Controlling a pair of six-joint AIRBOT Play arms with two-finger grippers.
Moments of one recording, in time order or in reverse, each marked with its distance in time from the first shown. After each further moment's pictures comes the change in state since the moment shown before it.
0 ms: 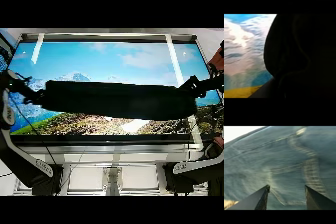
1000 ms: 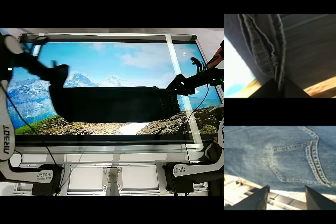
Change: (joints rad) left arm -0.519 0.434 0.001 -0.061 0.053 0.170; right arm 0.174 0.104 0.000 0.001 0.134 0.001
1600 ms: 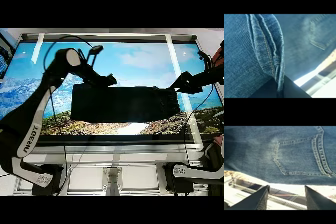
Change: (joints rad) left arm -0.363 -0.139 0.000 -0.211 0.168 -0.248; right arm 0.001 0.121 0.000 -0.029 0.041 0.000
